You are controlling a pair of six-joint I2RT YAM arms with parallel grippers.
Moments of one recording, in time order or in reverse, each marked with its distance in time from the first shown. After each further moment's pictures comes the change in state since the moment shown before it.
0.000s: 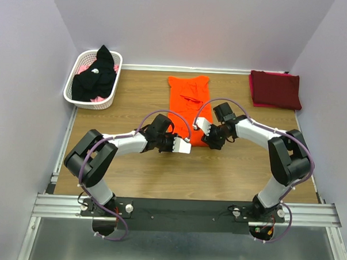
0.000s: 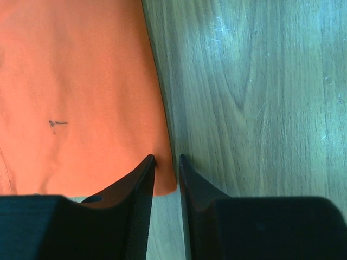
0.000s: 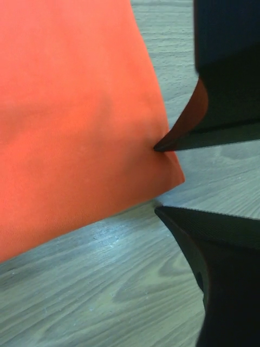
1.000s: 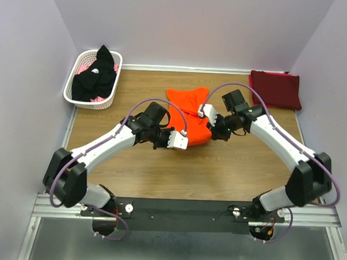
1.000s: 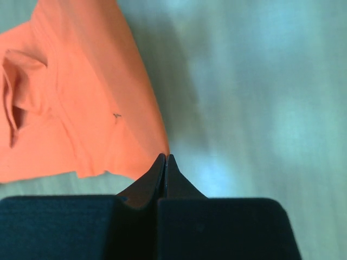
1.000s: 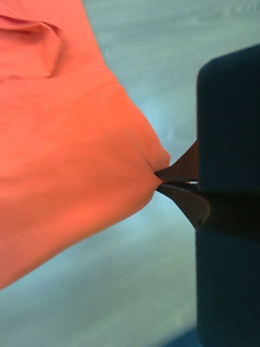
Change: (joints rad) left arm 0.020 -0.218 0.229 -0.533 0.138 0.027; right arm 0.007 -0.204 0.201 -0.308 -0.088 0.108
